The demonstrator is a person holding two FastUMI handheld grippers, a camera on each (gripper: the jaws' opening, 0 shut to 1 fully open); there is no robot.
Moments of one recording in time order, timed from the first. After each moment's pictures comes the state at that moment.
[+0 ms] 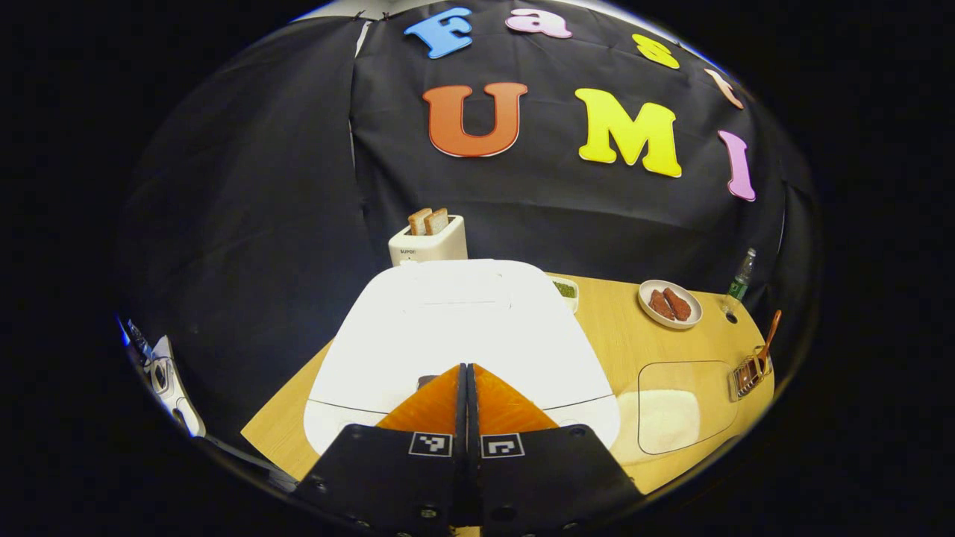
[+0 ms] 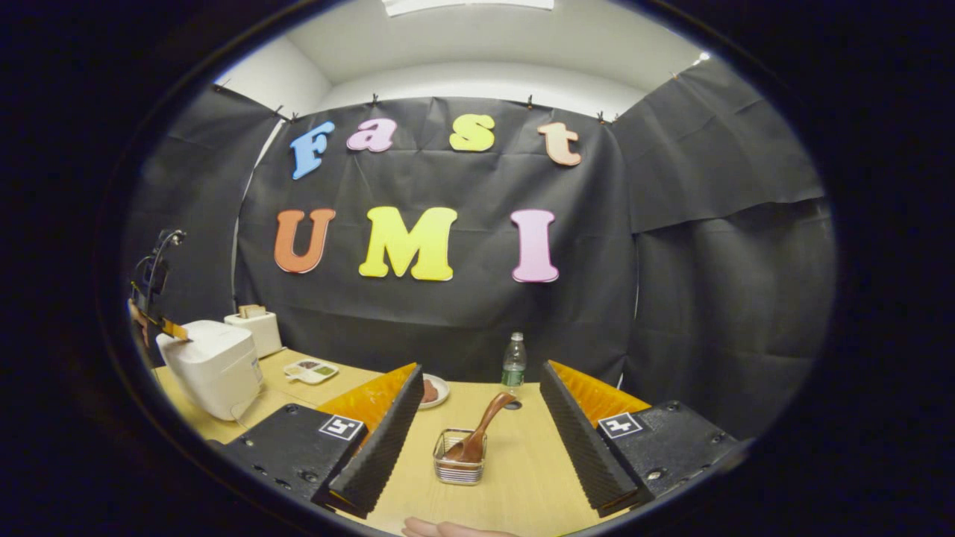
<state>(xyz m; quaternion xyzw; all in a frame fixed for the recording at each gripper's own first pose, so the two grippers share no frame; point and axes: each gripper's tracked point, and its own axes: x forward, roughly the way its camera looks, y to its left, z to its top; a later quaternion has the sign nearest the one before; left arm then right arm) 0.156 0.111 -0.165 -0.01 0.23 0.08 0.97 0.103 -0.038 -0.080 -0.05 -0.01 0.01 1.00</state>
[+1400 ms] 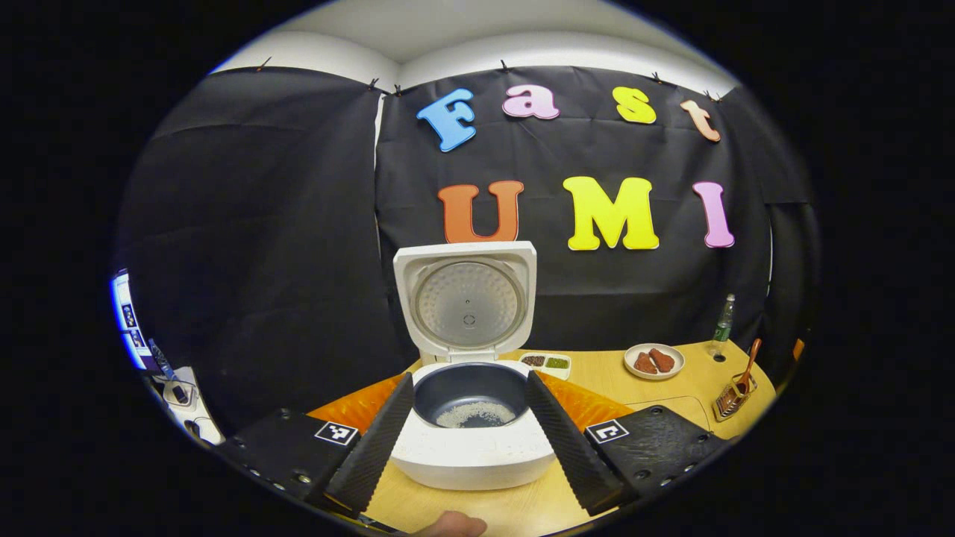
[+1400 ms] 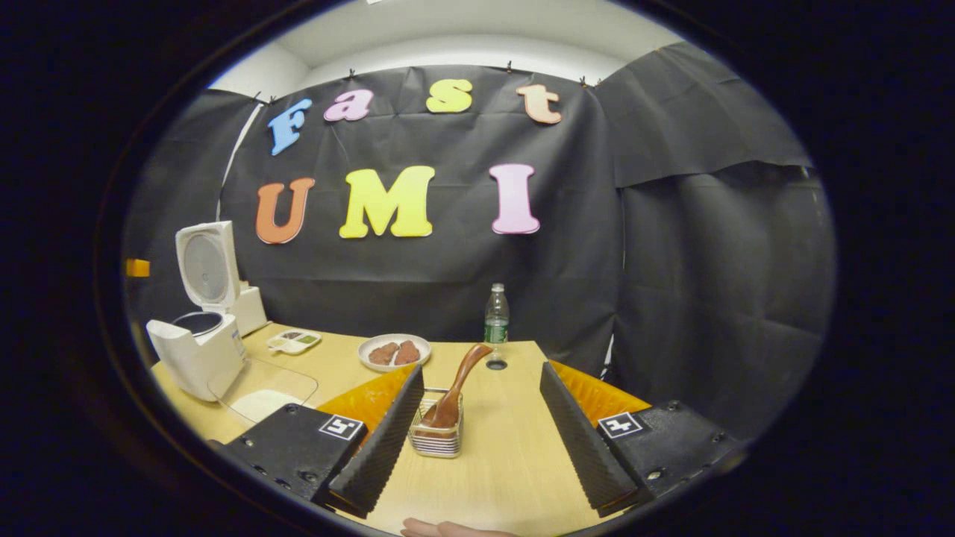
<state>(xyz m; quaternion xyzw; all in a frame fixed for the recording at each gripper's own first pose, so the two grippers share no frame) 0.065 0.097 -0.055 0.00 0.05 0.11 0.99 0.114 -0.079 -0.149 -0.02 0.06 -0.02 1.00</state>
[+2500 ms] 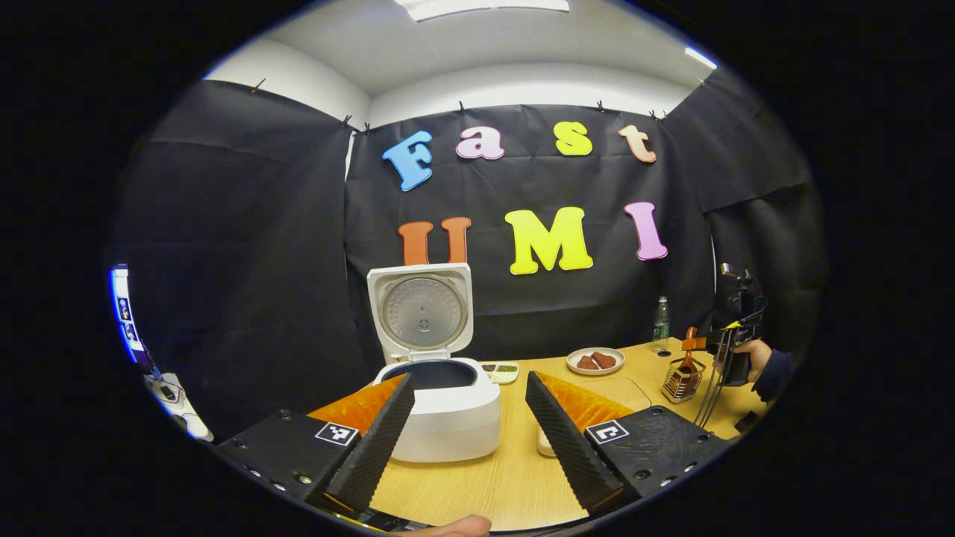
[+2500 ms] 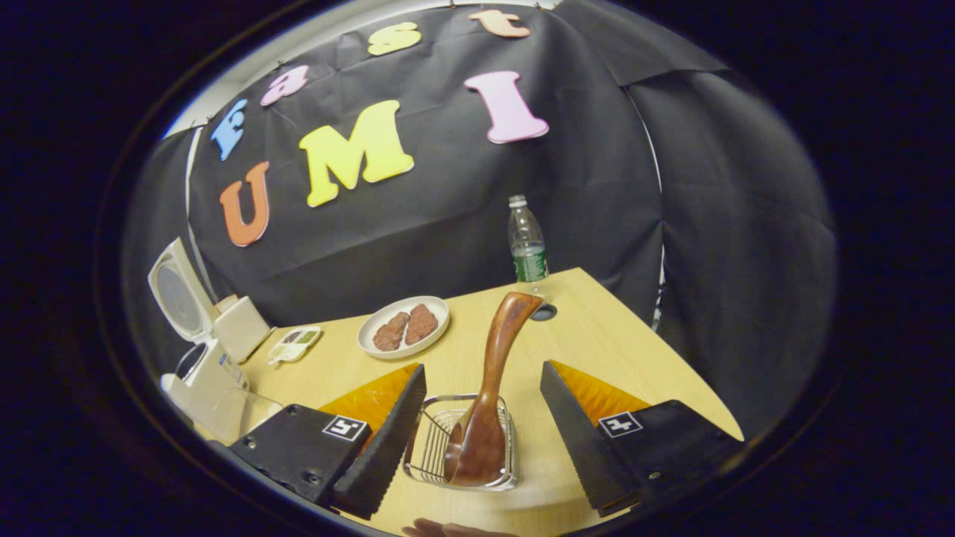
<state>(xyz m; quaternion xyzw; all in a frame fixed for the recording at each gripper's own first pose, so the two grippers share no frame) -0.033 0.034 -0.073 0.02 -0.02 0.02 1.00 0.280 -0.054 -0.253 0.13 0.21 0.01 0.97</state>
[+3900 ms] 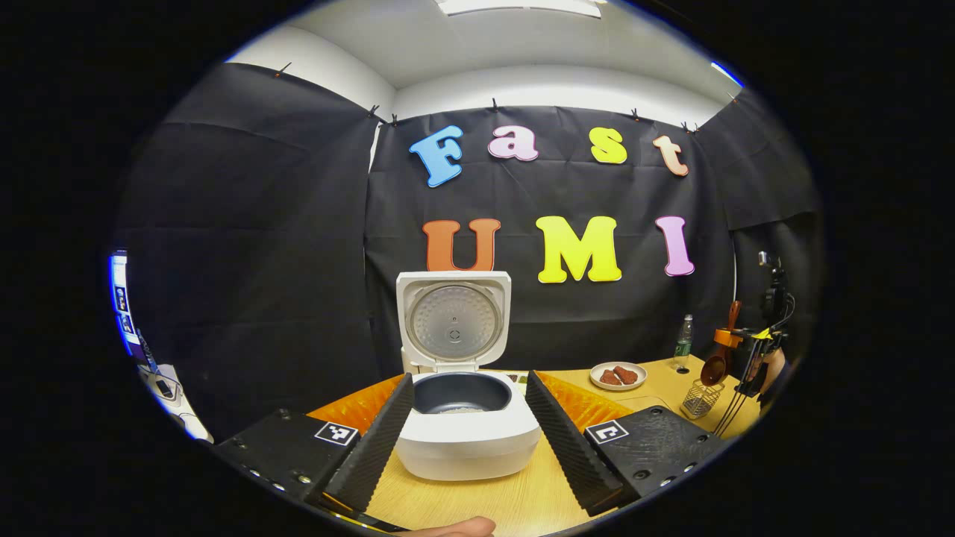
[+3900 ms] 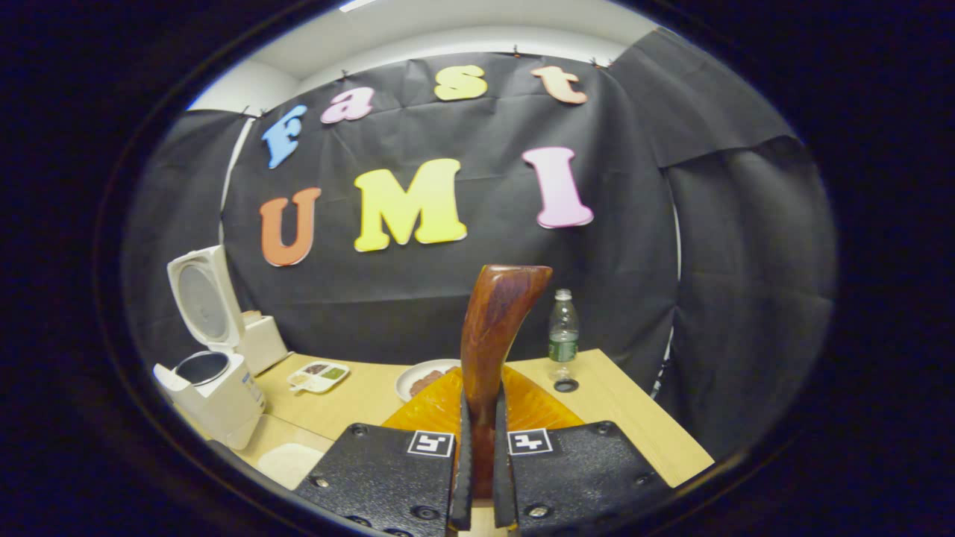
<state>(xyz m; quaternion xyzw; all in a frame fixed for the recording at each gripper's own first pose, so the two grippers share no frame) 0.002 0.102 -0.049 -0.01 -0.02 0.05 1.00 0.234 0.037 -0.125 0.01 0.05 0.05 1.00</state>
